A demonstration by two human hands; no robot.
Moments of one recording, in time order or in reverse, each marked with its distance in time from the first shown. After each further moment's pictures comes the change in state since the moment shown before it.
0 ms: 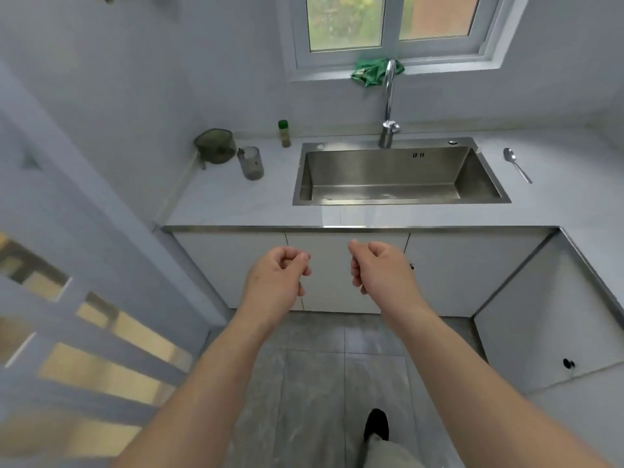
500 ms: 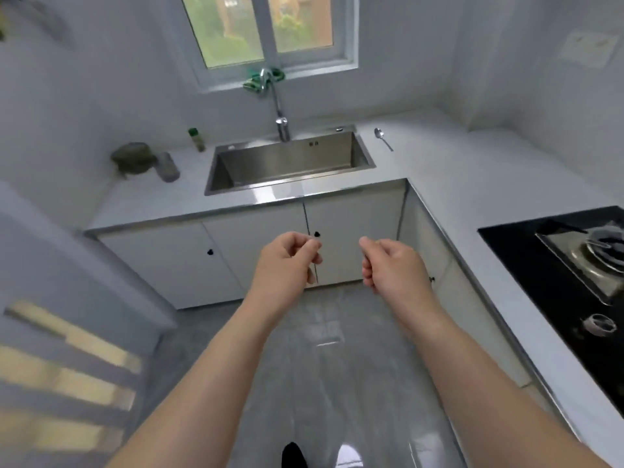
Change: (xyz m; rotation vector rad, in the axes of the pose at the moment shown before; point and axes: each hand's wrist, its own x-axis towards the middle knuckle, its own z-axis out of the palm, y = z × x) left_hand -0.256 0.066 0.210 -0.005 -0.218 0.176; right_hand -0.216 0.071 -0.273 0.022 0.297 -0.056
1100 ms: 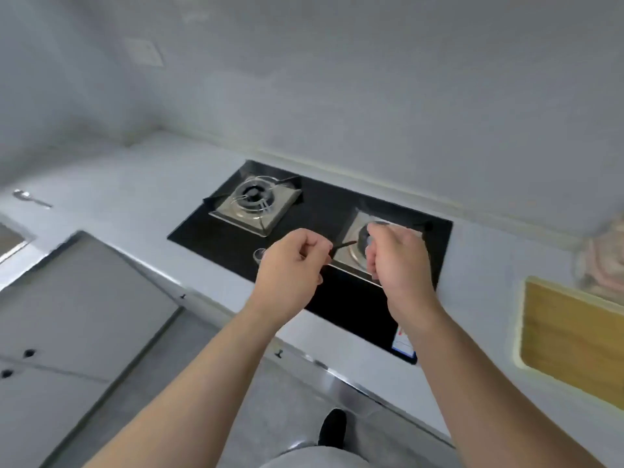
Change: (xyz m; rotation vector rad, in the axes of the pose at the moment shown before) left_hand -0.199 0.113 0.420 0.157 -0.948 0.352; right_hand -0.180 0.094 -0.428 0.116 1.022 0.169
